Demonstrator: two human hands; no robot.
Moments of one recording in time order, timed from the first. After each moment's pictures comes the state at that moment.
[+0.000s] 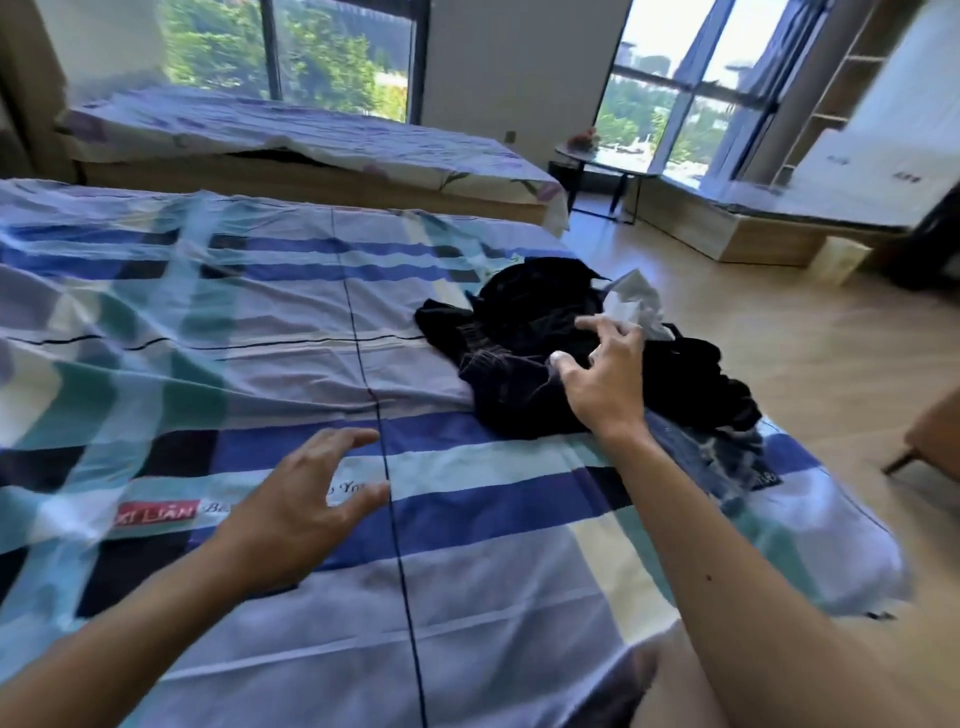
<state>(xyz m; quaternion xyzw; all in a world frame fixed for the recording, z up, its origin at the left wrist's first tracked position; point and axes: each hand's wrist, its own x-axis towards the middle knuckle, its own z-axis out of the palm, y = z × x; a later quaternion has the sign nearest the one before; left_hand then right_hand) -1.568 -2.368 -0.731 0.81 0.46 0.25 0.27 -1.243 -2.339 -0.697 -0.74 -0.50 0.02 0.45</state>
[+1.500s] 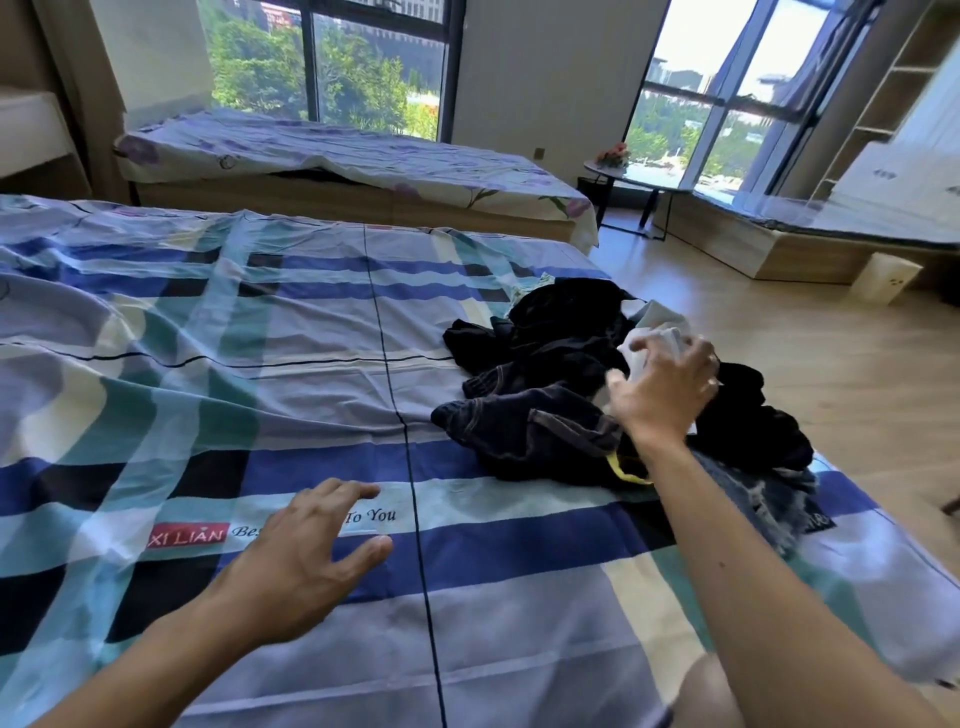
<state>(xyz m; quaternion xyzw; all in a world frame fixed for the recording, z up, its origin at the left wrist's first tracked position) -1.591 -2.367 -0.751 0.81 0.51 0.15 0.25 -1.213 -2.302 -0.701 -0.84 -0.41 -0.16 0.33</state>
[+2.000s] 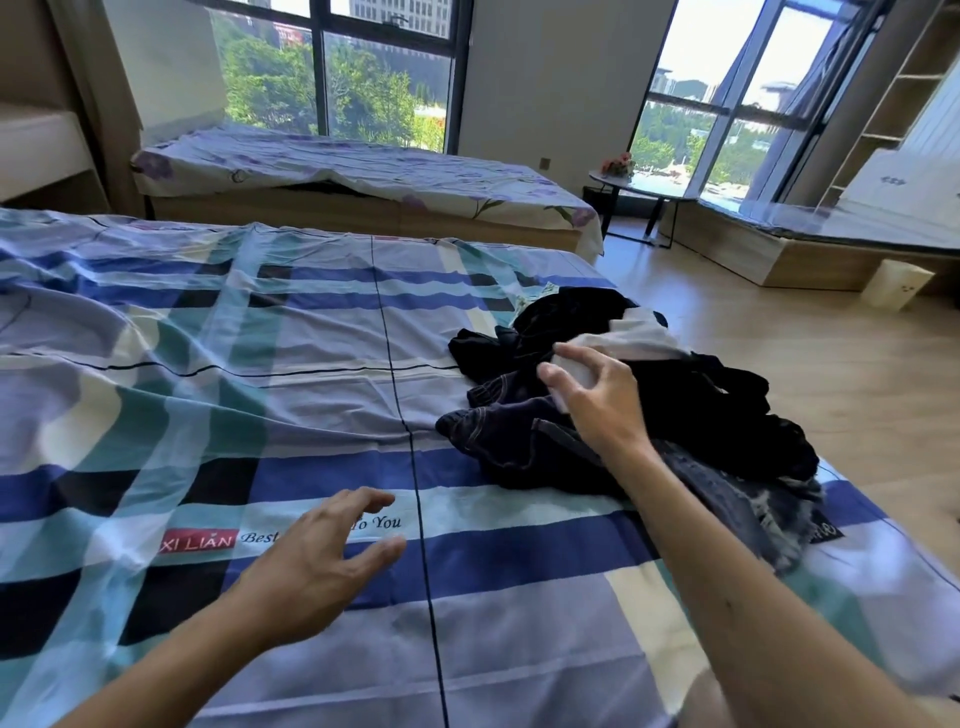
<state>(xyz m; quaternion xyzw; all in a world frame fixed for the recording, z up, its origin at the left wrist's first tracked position) -1.585 -2.368 -0.743 0.78 0.50 0.18 0.33 -1.272 -2.315 -0.684 -0.66 -0.55 0.14 0.49</state>
